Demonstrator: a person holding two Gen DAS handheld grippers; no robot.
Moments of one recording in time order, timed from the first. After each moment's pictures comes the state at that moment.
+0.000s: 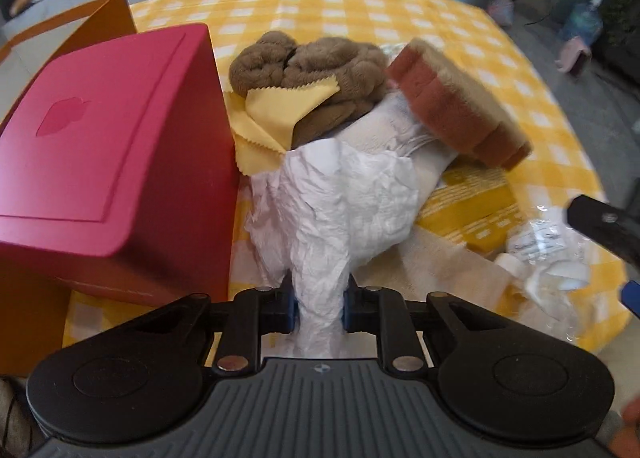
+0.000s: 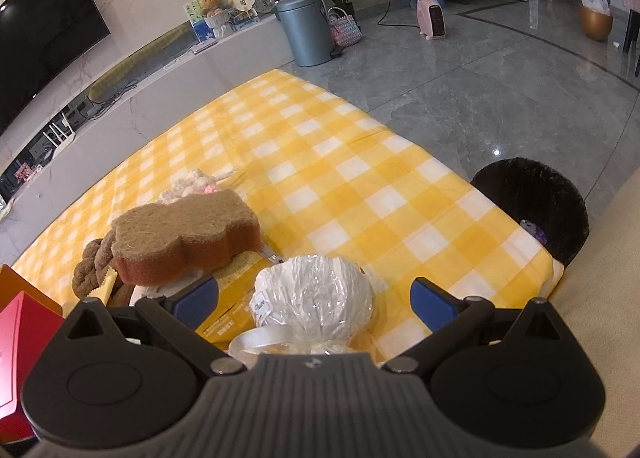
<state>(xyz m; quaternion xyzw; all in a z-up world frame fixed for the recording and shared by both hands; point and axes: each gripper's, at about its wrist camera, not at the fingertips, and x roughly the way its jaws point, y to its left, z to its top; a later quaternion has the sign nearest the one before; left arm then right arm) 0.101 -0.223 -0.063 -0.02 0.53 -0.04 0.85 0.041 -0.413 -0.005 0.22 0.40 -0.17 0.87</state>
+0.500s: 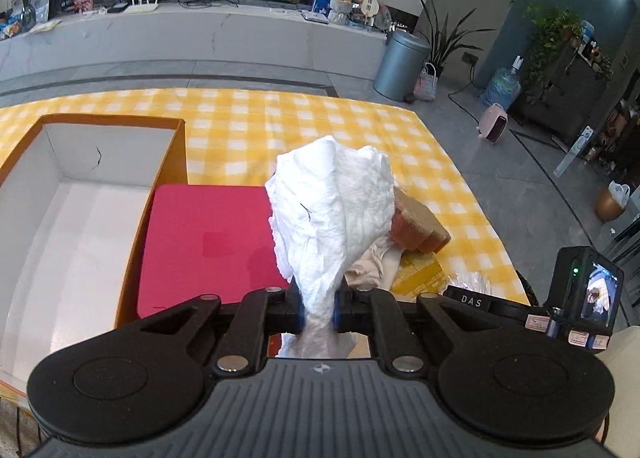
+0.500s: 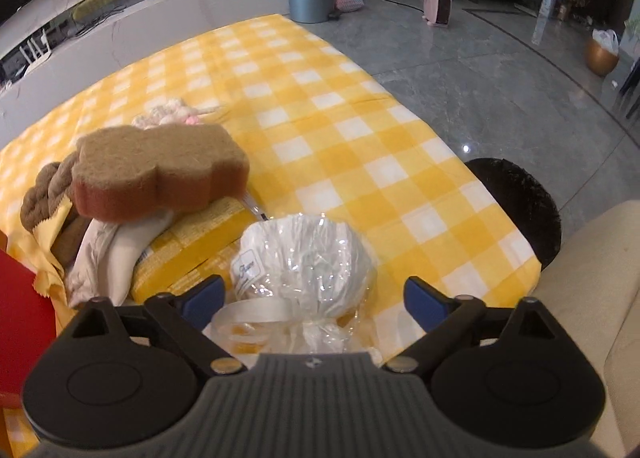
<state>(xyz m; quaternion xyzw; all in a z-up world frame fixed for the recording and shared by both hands) 0.063 -0.115 0.050 -0.08 0.43 -0.14 0.89 0.070 -0.390 -0.026 0.12 0.48 -0.18 0.85</state>
